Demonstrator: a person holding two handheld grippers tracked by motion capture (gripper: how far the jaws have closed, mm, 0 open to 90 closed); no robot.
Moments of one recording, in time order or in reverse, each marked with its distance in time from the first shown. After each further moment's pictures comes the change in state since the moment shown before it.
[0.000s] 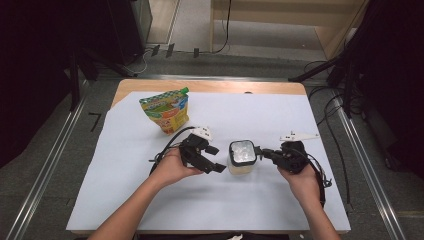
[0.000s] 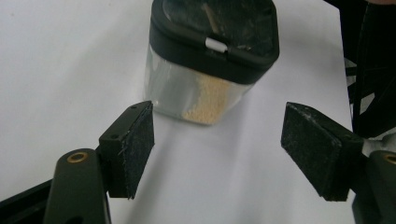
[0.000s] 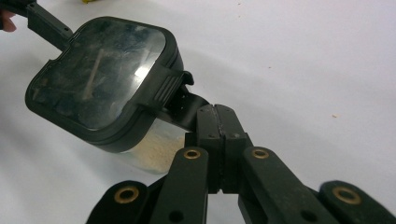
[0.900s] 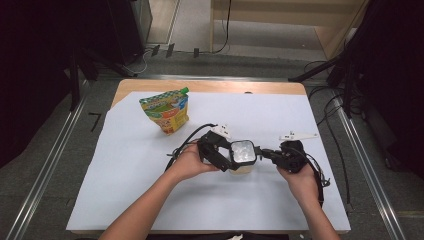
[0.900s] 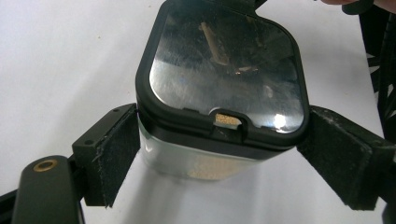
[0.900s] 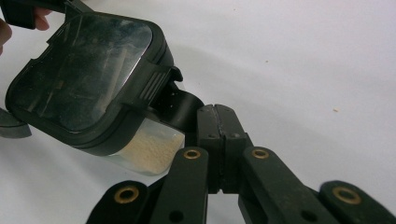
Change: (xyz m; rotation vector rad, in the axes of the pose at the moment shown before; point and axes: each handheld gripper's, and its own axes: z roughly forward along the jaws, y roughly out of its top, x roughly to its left) left arm 0.000 0.028 0.038 0.012 0.019 0.072; right arm -0.003 -0.002 0.006 0.010 -0.007 0.031
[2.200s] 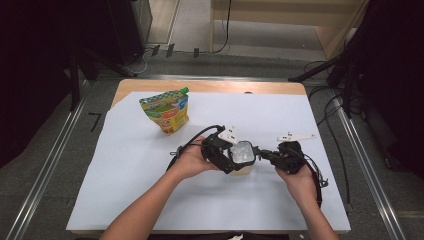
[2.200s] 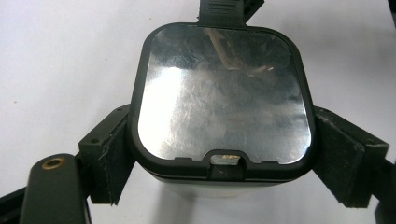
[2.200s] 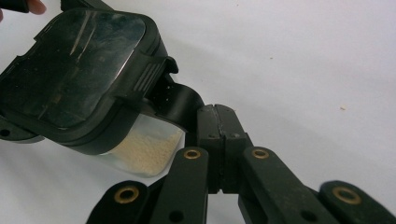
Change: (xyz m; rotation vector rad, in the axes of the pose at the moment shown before) left arm -0.014 0.011 0.004 0.035 0.084 0.157; right arm 0.004 -0.001 0.004 0.009 -0.007 -0.003
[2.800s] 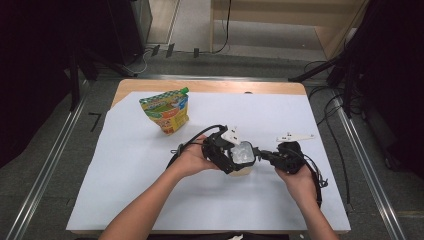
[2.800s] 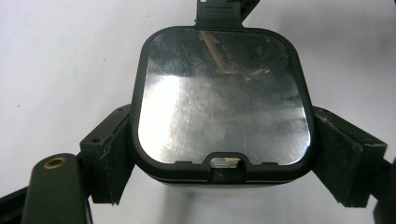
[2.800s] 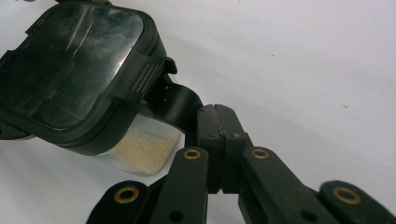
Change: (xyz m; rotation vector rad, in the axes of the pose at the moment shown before) left arm -0.002 0.006 -0.002 0.040 0.004 0.030; right arm 0.000 -0.001 0.001 0.009 0.004 -0.005
